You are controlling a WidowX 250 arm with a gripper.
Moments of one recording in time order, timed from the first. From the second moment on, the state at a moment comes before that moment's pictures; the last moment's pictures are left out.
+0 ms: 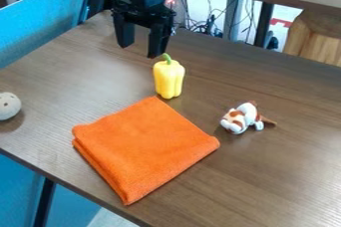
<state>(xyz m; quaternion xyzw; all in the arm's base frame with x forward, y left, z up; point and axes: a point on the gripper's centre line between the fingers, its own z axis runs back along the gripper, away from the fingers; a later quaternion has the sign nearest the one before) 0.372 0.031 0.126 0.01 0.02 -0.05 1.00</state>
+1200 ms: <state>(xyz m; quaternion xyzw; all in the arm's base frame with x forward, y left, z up) 0.422 0.035 0.110 0.01 0.03 -0.03 1.00</state>
